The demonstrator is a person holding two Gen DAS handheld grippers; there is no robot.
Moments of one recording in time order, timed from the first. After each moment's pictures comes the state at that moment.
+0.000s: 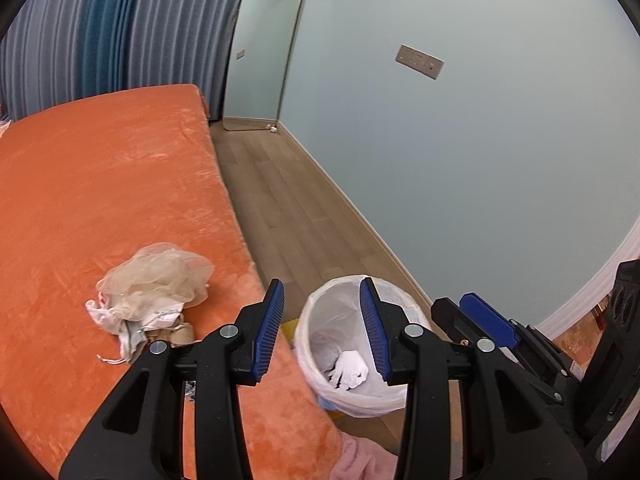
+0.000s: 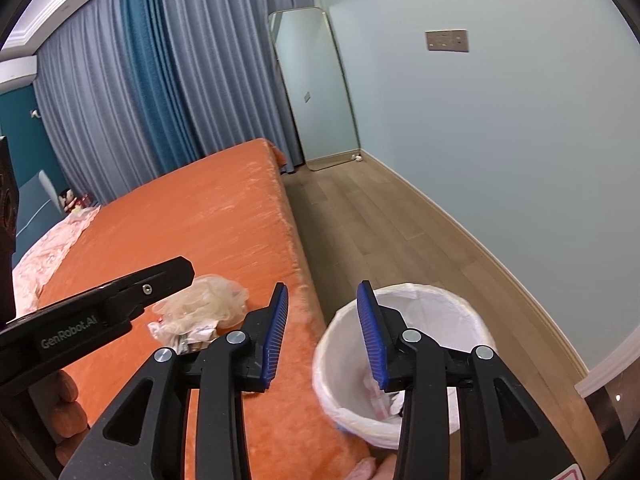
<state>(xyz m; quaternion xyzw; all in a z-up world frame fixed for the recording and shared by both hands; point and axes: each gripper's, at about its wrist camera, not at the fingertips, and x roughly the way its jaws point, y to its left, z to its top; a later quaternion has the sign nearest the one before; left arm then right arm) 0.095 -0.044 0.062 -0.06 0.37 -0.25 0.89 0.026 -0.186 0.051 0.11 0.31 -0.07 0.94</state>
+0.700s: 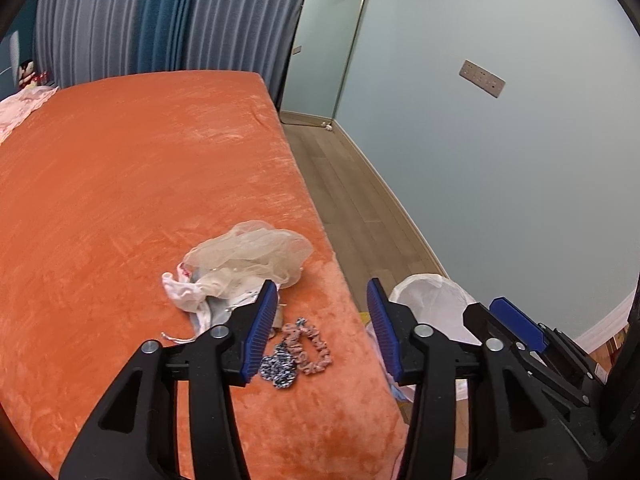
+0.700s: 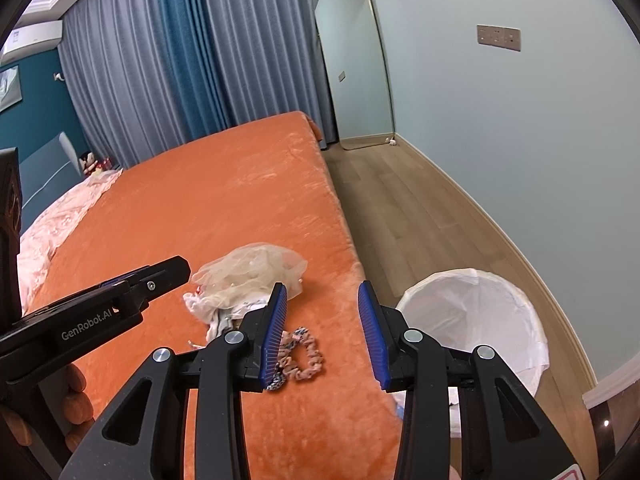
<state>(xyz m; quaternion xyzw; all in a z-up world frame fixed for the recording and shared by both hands) 0.106 0.054 0.033 -0.08 0.39 -0.16 0.90 0.054 -0.108 0.034 0.08 0.35 -0.02 0.93</state>
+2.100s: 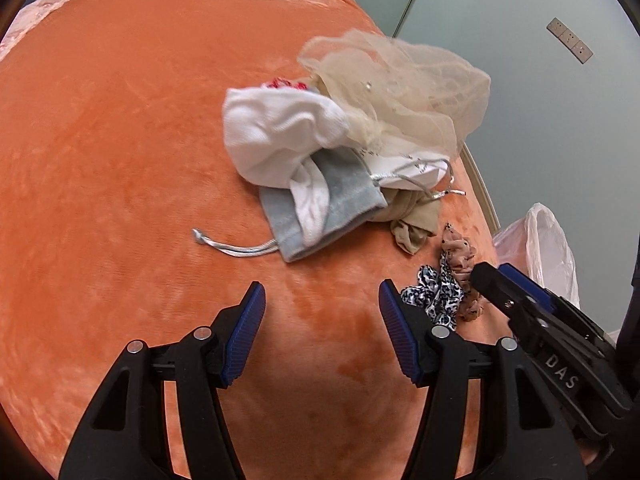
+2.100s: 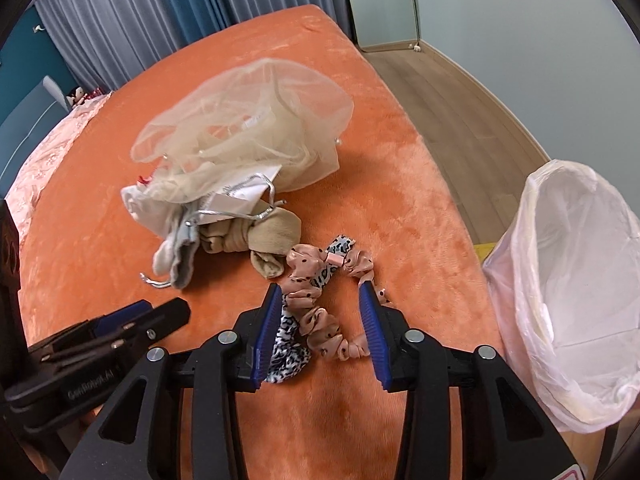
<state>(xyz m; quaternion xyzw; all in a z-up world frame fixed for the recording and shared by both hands) 0.160 0.123 -0.164 -0.12 0.54 -0.11 0.83 0.144 -0.052 -0.151 0.08 0.50 0.01 0.86</state>
